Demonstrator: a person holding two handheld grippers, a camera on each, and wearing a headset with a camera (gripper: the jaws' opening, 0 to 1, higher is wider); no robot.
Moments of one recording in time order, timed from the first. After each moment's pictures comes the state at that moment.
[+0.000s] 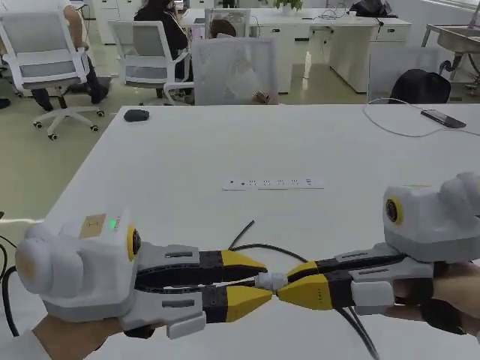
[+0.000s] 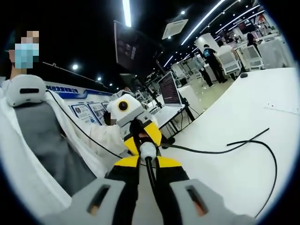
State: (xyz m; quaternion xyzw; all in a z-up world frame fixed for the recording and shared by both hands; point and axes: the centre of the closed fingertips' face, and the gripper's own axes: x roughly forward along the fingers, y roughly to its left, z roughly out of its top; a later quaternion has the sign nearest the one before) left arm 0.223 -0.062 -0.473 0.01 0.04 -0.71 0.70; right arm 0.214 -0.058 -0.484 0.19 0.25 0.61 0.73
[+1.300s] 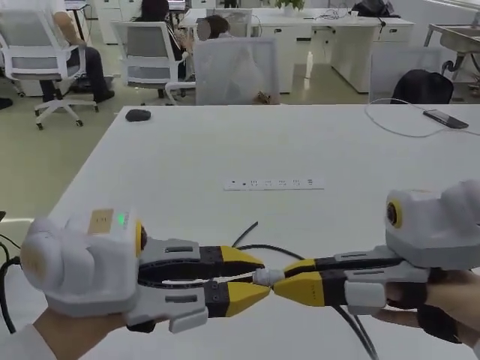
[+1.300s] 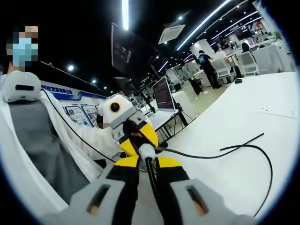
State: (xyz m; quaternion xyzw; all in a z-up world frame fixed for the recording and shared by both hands) left arm 0.233 -0.060 -0.478 0.07 0.04 -0.69 0.71; right arm 0.225 -0.057 -0.487 0.18 0.23 0.58 0.76
